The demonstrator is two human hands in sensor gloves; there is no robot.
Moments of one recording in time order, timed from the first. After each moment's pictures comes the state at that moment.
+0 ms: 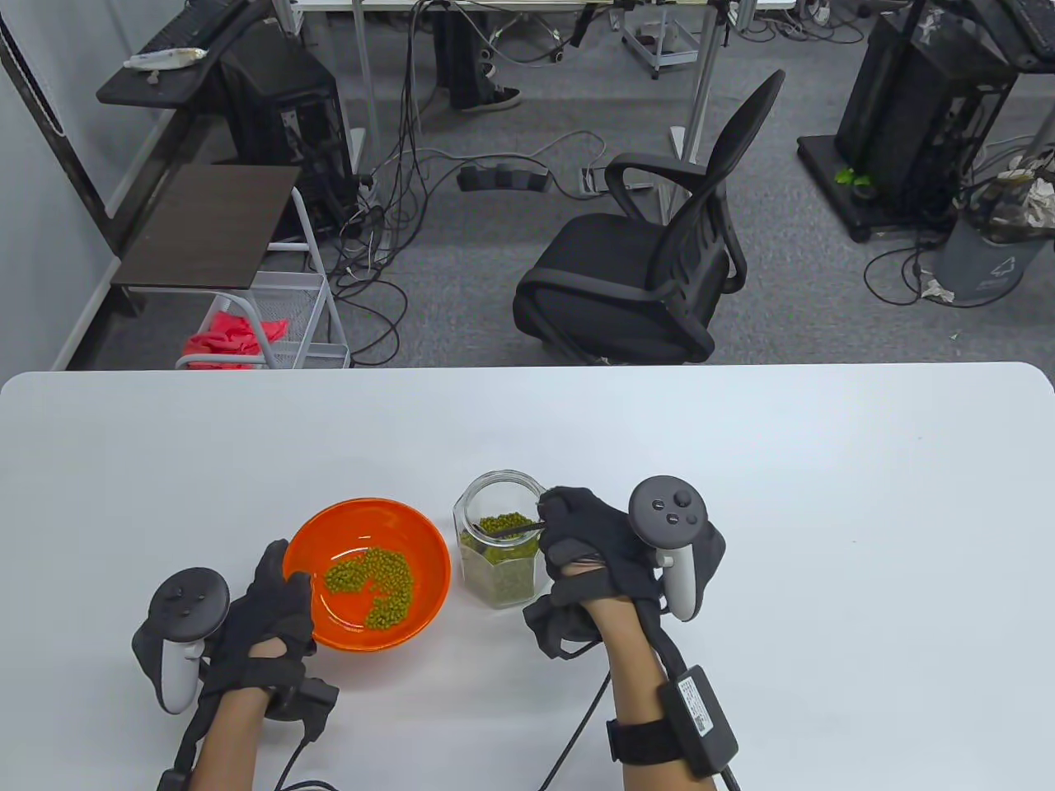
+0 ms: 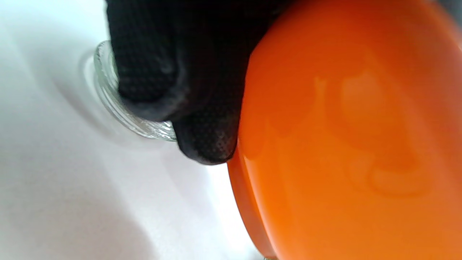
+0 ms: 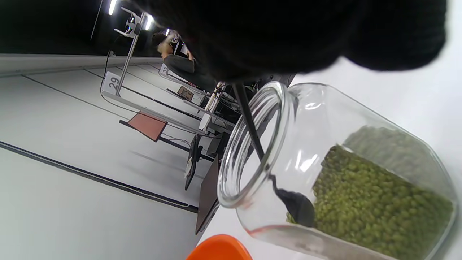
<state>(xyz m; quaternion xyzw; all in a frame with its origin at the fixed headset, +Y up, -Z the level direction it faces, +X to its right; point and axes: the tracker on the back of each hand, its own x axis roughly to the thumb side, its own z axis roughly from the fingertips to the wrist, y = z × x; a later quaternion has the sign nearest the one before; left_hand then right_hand) -0.332 -0.718 -0.314 -0.02 0.07 0.49 0.87 0.080 -0.654 -0.354 -0.06 0.00 0.82 0.57</state>
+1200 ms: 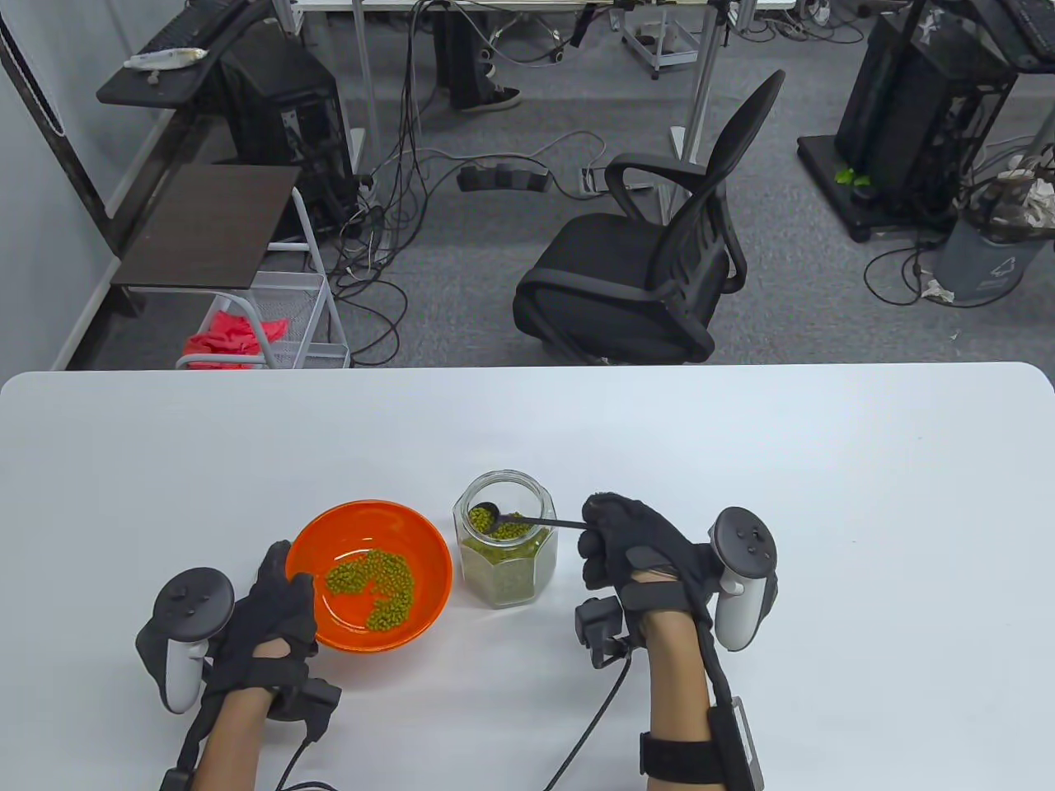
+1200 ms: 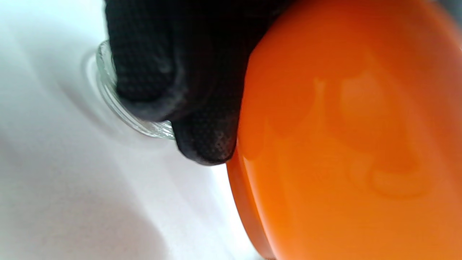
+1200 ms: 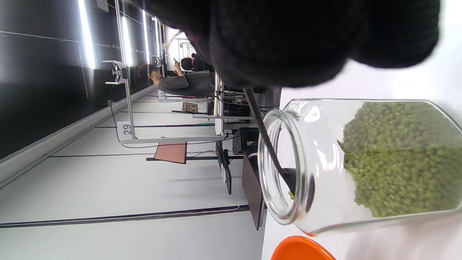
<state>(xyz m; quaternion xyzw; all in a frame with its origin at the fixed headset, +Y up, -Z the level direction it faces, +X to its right) -0.330 -0.720 -0.315 -0.02 0.07 0.48 0.87 0.127 -0.679 -0.340 -0.09 0.03 0.68 0.72</state>
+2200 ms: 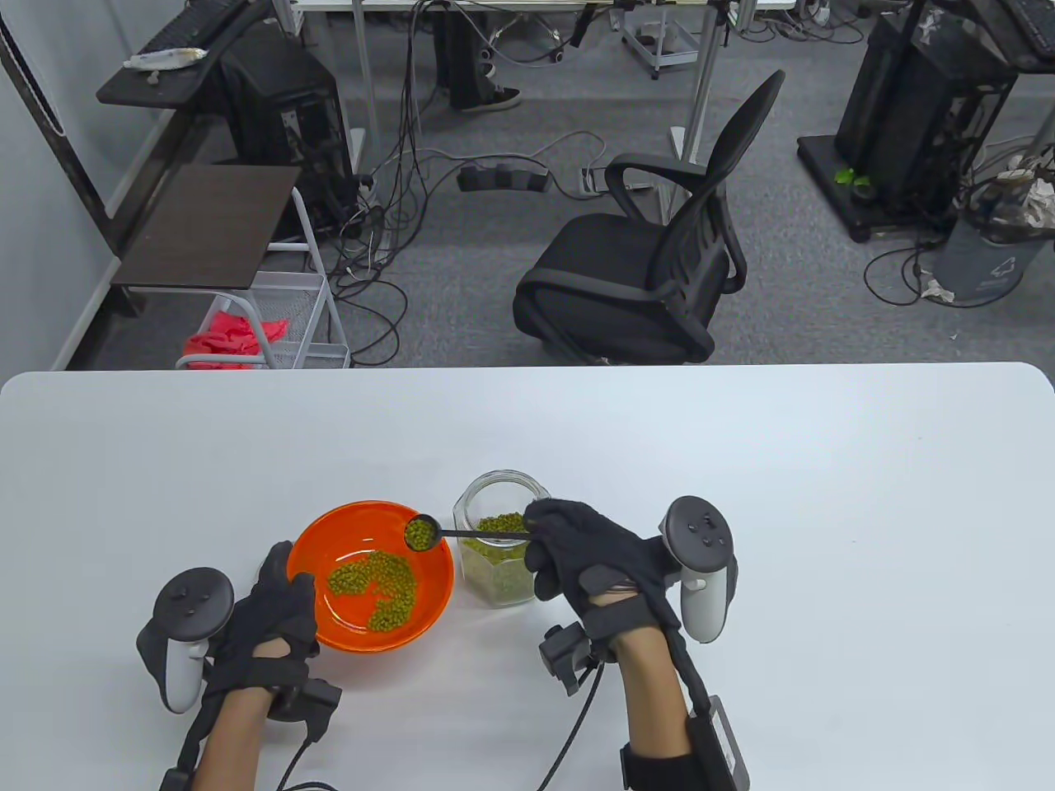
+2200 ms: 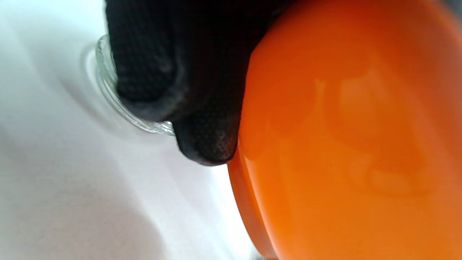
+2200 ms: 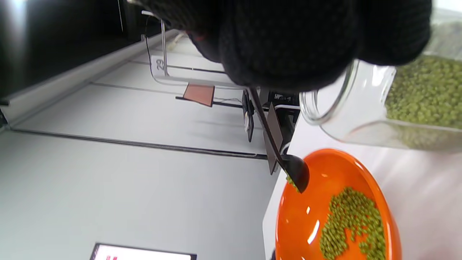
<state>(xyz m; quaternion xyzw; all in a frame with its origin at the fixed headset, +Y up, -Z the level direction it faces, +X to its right) -0.329 -0.719 -0.315 -0.02 0.07 0.49 0.87 0.066 -0.643 -0.329 0.06 0.07 0.72 0.68</state>
